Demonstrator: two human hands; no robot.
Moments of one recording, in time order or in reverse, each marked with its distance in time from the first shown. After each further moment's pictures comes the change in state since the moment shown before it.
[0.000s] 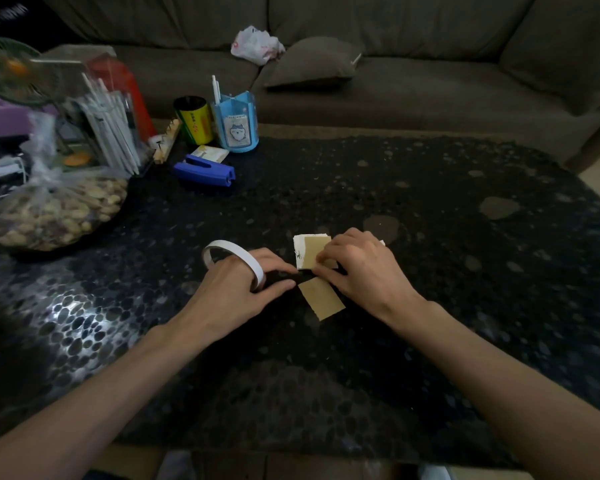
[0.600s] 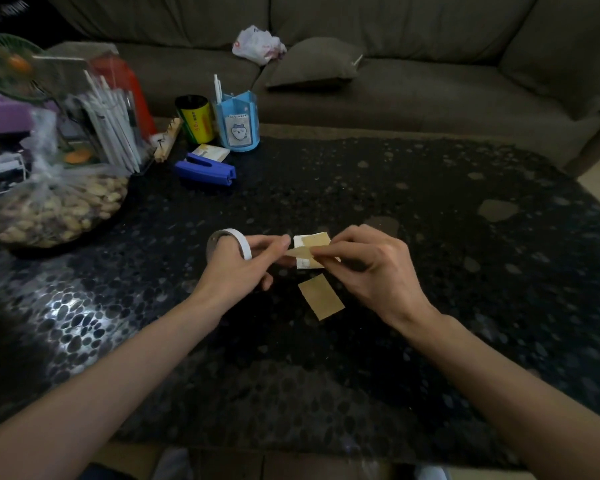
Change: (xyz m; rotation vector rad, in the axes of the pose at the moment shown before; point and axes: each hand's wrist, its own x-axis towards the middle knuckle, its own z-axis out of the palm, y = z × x) left_hand 0.016 0.030 -0.012 -0.666 0.098 -0.538; right_hand -0.017 -0.006 -0.015 0.270 0.264 -0.057
